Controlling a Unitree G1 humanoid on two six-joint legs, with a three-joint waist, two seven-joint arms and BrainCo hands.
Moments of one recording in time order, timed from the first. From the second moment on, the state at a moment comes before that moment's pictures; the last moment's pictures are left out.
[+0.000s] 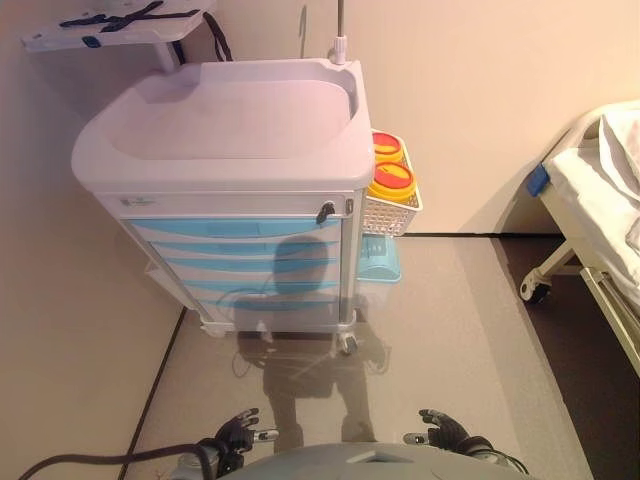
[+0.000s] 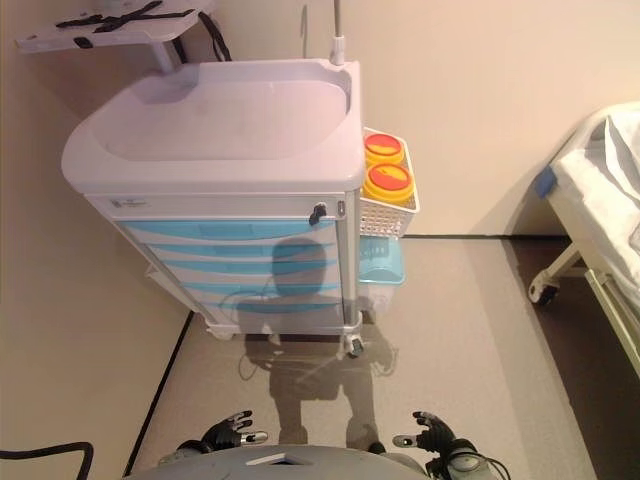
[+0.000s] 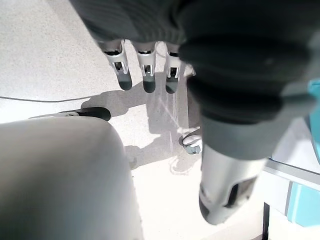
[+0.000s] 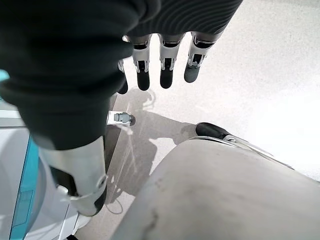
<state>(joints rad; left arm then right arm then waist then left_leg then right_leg) 0.02 0.21 -0.21 1.23 -0.20 -0.16 -0.22 0.03 -0.26 0.21 1.21 -0.03 -0.18 0.10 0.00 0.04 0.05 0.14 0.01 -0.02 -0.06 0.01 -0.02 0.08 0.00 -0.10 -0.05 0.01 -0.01</state>
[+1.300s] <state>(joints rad) -0.04 0.21 -0.16 1.25 -0.35 -0.18 -0.16 -0.03 -0.28 0.21 1.22 -0.03 -0.21 0.09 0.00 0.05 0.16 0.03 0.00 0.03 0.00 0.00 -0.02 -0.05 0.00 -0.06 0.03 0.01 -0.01</state>
